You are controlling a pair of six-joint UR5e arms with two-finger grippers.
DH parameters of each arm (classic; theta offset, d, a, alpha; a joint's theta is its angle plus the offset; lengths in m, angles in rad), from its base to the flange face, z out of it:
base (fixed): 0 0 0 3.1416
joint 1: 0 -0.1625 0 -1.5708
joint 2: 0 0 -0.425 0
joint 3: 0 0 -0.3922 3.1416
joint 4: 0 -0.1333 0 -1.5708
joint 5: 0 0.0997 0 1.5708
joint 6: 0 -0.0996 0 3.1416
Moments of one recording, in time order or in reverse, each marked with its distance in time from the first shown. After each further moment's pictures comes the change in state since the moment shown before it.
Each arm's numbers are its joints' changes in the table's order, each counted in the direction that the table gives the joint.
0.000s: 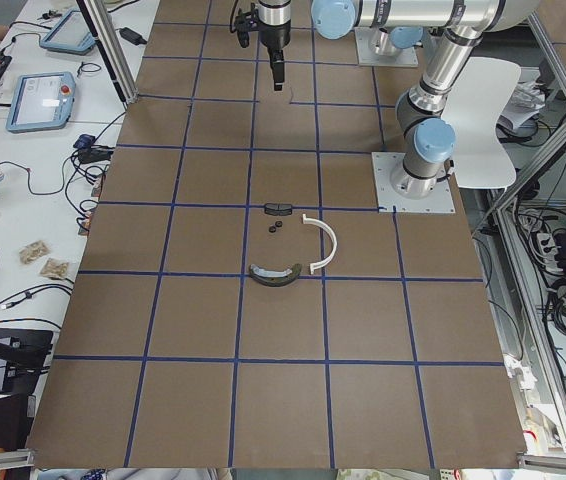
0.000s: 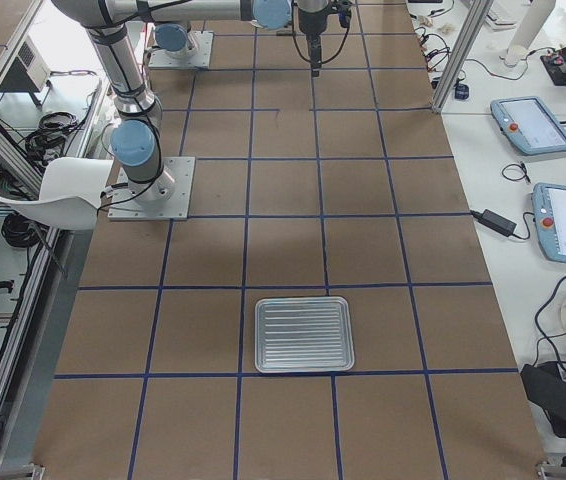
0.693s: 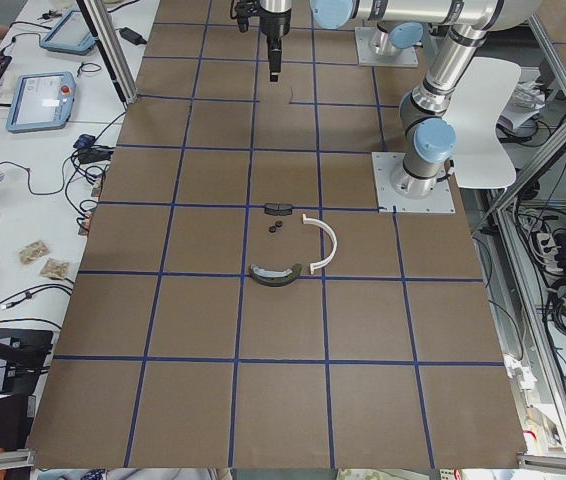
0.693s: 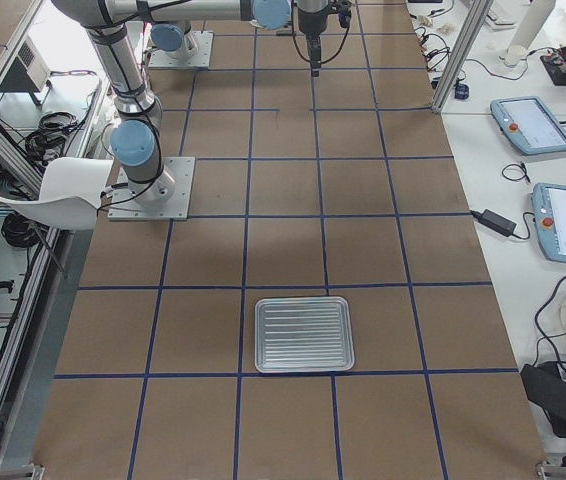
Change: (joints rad) left arm 0.096 -0.003 0.015 -0.036 0.073 0.007; right arm 0.000 0.000 0.000 -0.002 0.000 0.000
